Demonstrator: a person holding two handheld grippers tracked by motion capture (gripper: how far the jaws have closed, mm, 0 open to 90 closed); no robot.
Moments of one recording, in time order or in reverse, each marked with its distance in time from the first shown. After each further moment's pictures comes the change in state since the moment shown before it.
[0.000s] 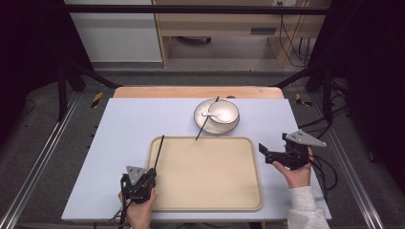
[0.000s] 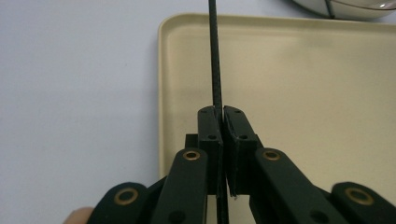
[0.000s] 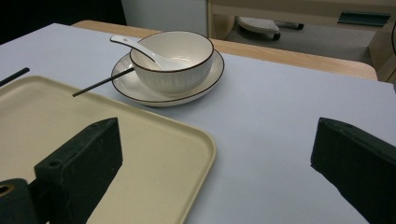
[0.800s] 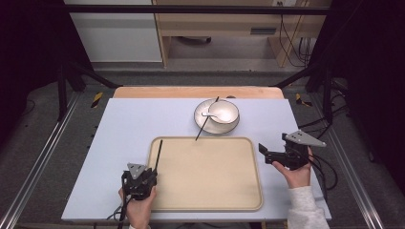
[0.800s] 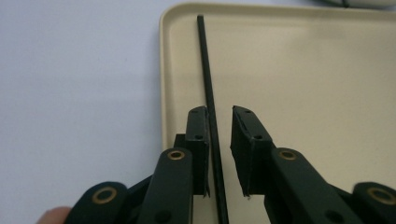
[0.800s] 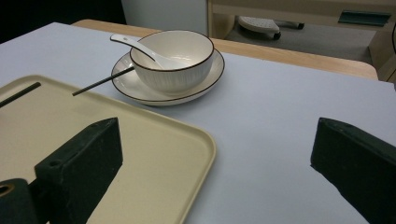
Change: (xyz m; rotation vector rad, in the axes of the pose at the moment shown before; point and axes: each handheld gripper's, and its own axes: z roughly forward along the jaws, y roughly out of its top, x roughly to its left) left arm 0.002 0.012 0.005 0.045 -0.011 0.016; right arm 0.000 0.000 0.000 0.003 0.000 -0.003
